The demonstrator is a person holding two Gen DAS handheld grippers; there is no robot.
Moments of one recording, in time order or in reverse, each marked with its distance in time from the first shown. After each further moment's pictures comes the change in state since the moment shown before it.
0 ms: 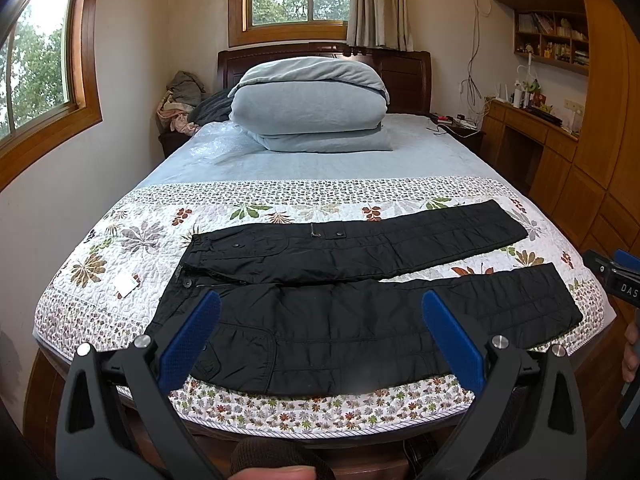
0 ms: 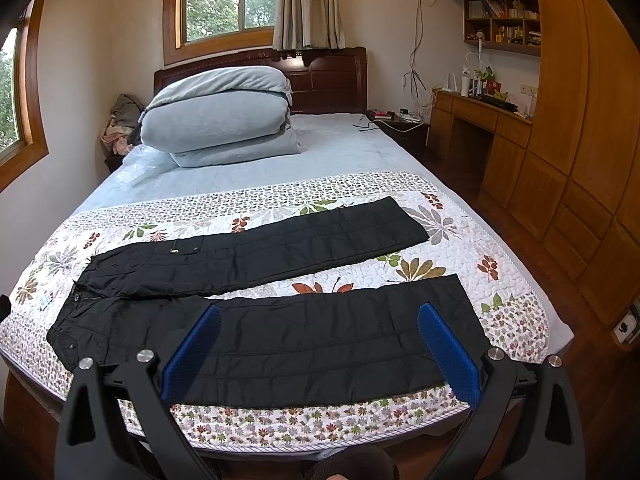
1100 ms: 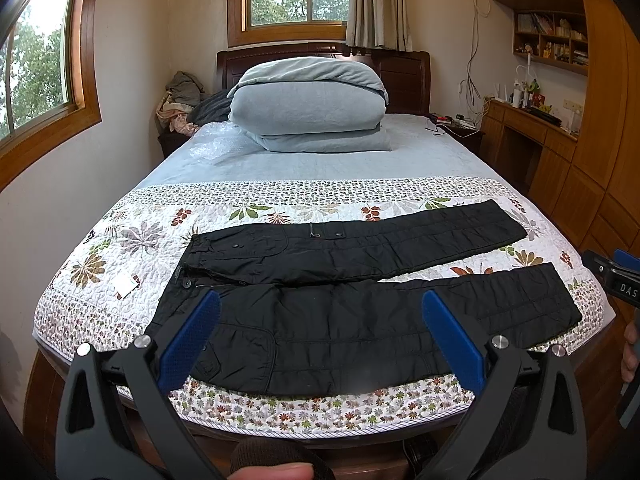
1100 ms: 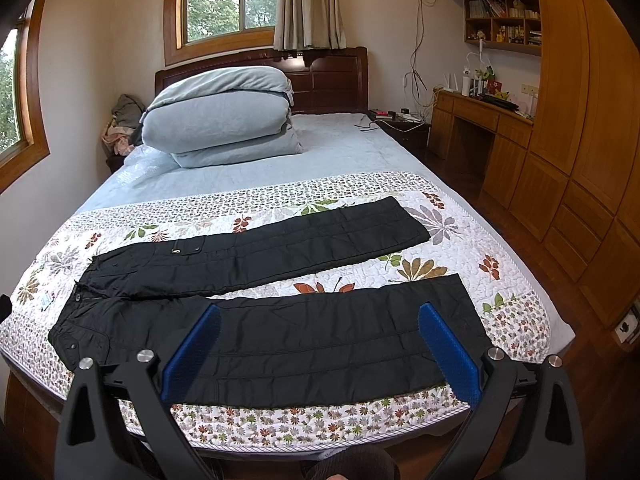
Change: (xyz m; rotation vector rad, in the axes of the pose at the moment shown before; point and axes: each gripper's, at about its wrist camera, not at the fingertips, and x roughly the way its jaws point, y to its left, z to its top) left arm -0.003 0.004 0.002 -0.001 0.001 -0.001; right arm -0.001 0.001 0.000 0.000 -0.001 0.000
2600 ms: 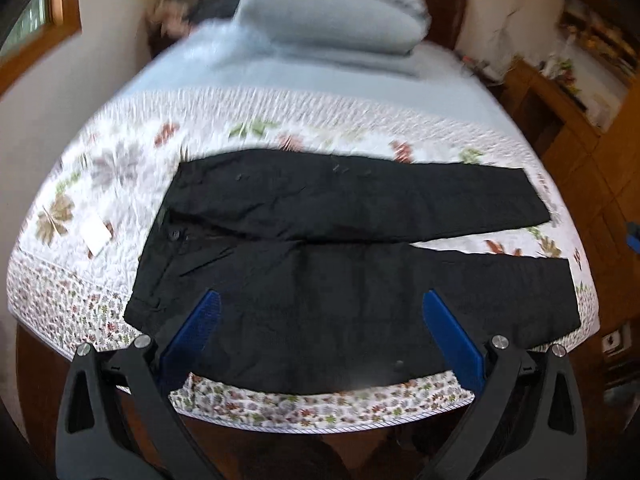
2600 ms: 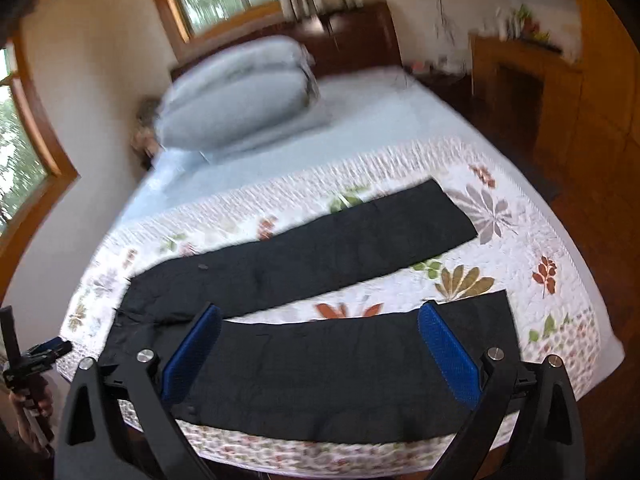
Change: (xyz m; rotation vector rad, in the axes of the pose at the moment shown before) left arm 0.157 0.098 0.045 -0.148 0.425 -0.081; right arm 0.141 -0.088 0.120 0.094 0.278 0.208
